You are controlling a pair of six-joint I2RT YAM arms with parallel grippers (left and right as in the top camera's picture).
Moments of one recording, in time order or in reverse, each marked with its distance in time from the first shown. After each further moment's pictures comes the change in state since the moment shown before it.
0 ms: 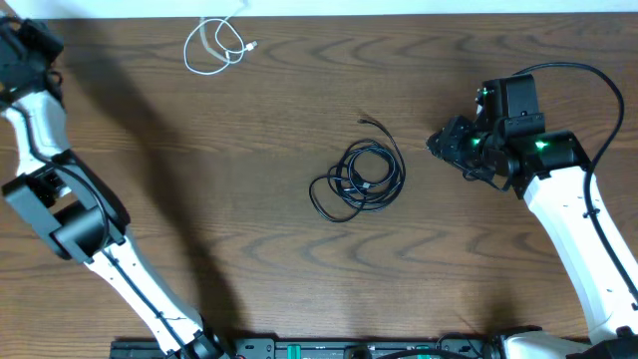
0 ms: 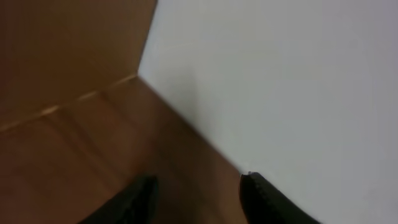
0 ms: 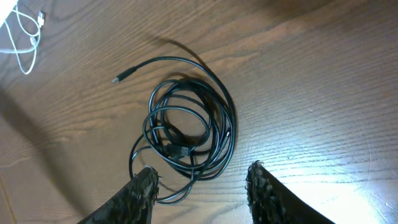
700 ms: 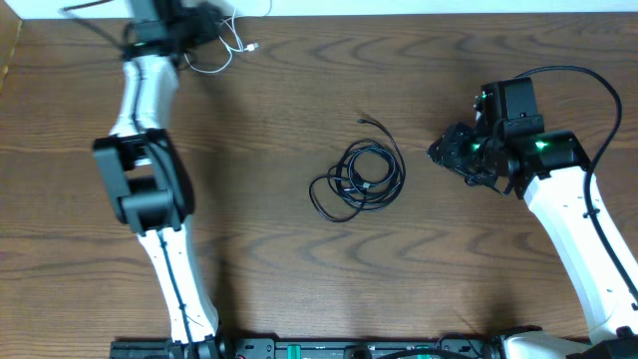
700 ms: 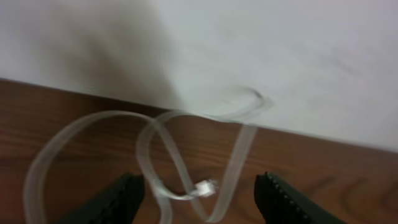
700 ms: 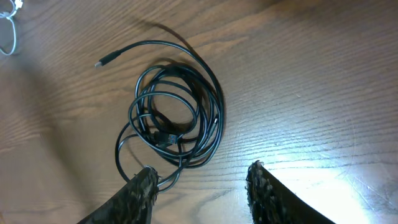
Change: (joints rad) left arm -0.449 0.000 0.001 -0.235 0.218 0.209; right arm 0.000 0.000 0.000 -0.060 0.000 -0.037
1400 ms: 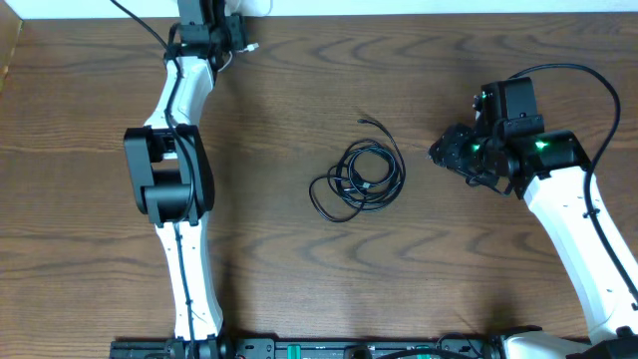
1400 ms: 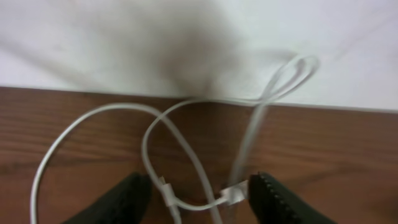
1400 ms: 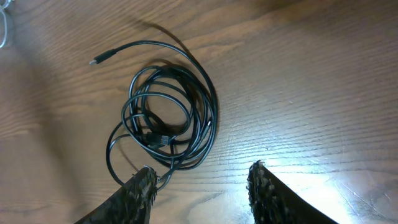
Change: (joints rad) left arm -0.096 0.072 0.000 0.042 -0.295 0.148; right arm 0.000 0.000 0.000 -0.002 0.019 -0.047
